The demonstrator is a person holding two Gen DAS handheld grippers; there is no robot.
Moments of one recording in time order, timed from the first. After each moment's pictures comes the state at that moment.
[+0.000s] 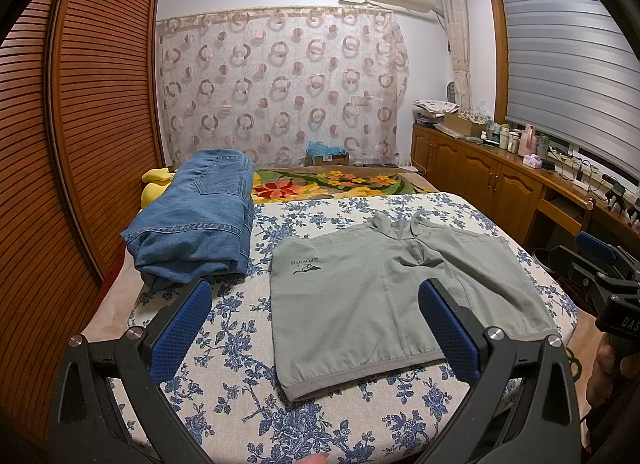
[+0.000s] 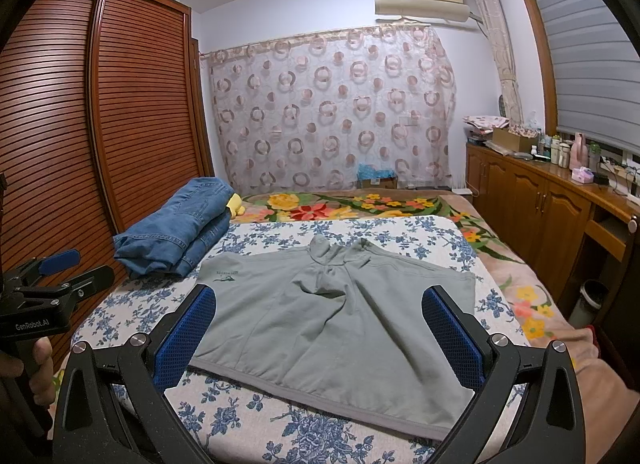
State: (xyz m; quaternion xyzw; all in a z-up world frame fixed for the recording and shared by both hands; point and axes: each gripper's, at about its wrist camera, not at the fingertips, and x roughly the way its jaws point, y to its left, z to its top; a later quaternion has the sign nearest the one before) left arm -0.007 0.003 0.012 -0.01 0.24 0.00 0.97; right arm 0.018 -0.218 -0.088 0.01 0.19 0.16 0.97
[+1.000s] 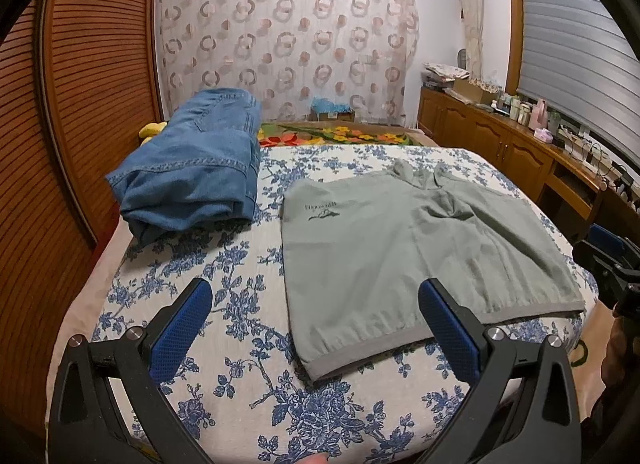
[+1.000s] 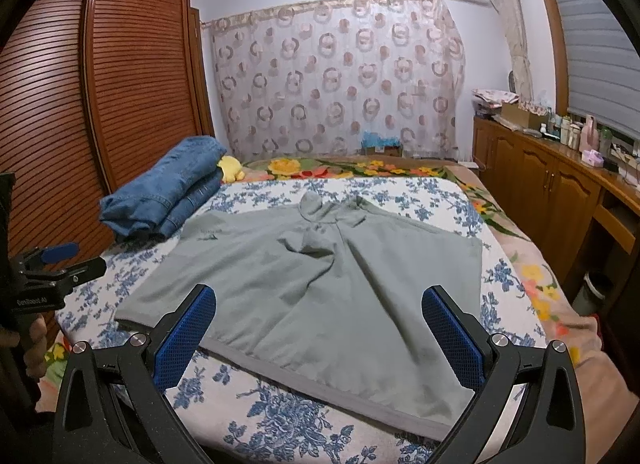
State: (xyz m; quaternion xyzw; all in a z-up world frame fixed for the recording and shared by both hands) left arm 0.019 0.019 -0.036 -0.02 0.31 0.00 0.95; right arm 0.043 -0.223 -0.103 -0.01 0.25 0.17 0.95
